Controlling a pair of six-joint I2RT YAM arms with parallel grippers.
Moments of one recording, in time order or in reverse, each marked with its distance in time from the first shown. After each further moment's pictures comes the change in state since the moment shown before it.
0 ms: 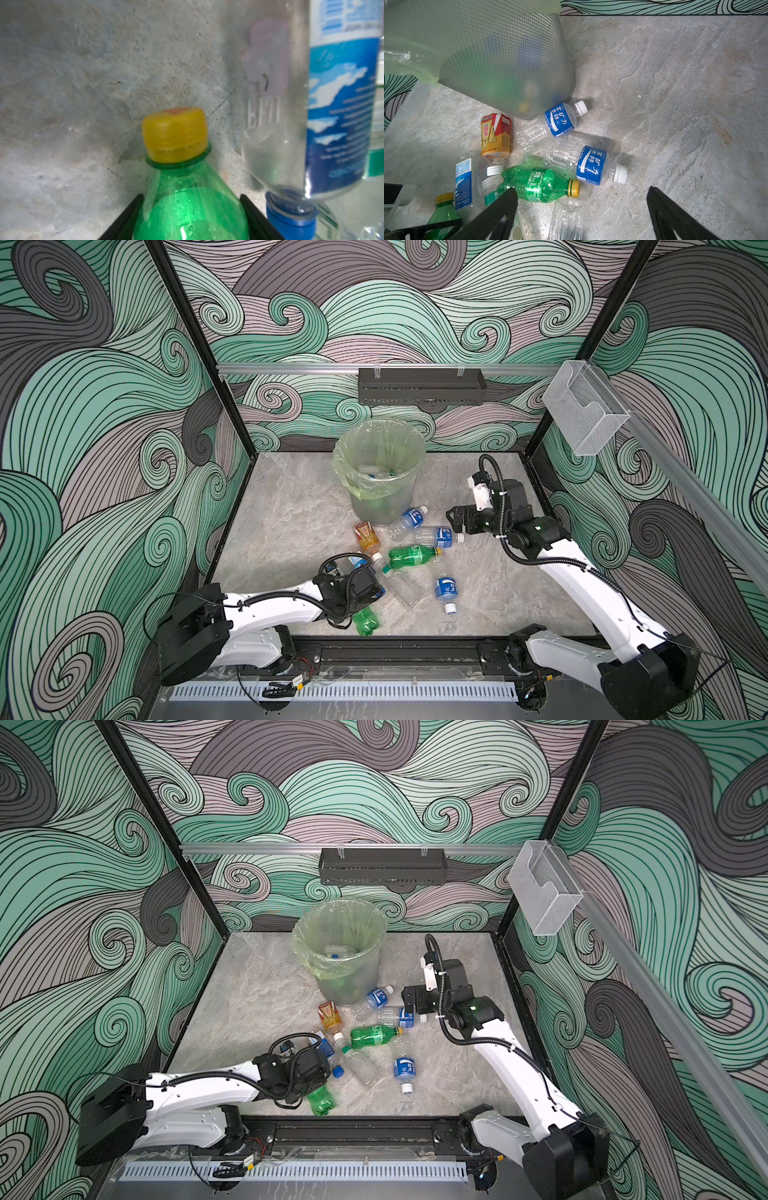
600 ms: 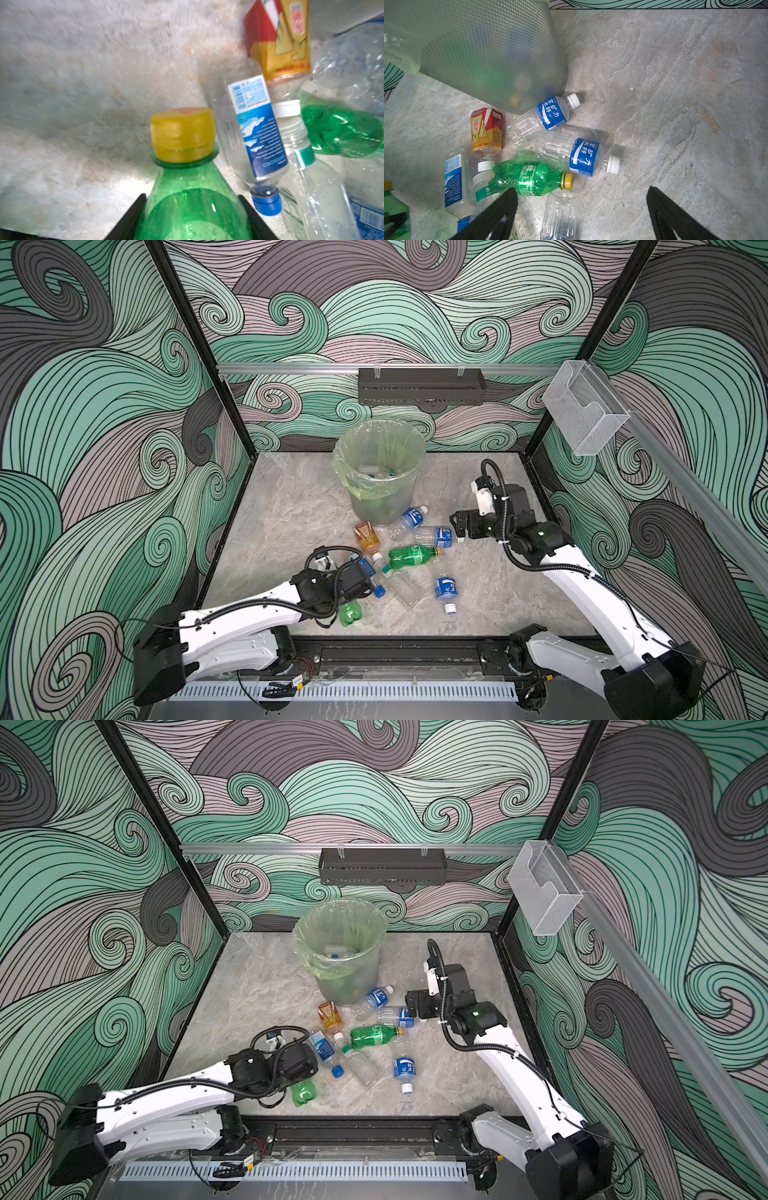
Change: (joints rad) left arm 0.019 -0.238 0.140 -0.348 -0.232 0.210; right arm 0.000 -0.054 -0.042 -0.033 0.036 0.000
